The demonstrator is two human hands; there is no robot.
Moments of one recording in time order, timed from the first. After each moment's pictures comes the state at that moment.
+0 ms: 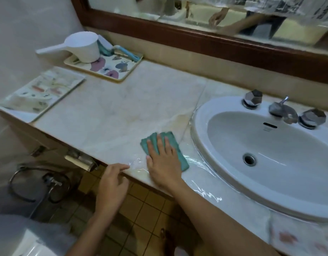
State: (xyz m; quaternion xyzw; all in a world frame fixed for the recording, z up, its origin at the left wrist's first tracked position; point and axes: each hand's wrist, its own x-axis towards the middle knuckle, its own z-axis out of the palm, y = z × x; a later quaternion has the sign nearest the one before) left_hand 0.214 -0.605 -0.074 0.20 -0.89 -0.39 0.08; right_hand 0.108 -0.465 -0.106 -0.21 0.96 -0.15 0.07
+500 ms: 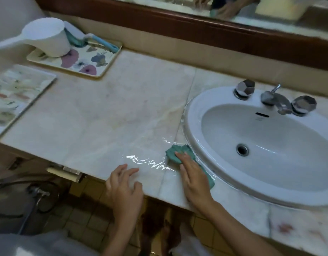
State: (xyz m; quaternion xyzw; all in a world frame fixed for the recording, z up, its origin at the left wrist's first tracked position) left_hand 0.186 -0.565 -0.083 0.23 -0.88 -0.40 0.12; right_hand 0.136 -0.379 -0.090 -0.04 0.90 -0.42 0.04
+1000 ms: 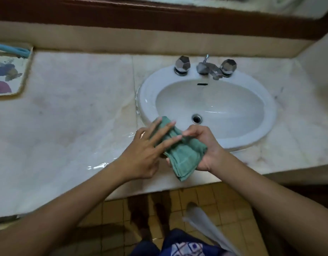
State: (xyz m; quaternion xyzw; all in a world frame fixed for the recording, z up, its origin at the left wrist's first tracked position) left_hand 0.068 -0.522 -0.036 -0.55 -0.82 -0.15 0.07; right_hand 0.124 -0.338 0.024 0.25 0.26 -0.88 0.30
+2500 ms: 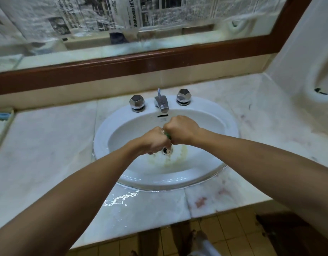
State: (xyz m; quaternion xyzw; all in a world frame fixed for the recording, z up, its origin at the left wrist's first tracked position) left_hand 0.016 -0.255 0.025 -0.16 -0.85 -0.33 -0.39; right_hand 0.051 -0.127 0.035 -0.12 0.99 0.03 0.04
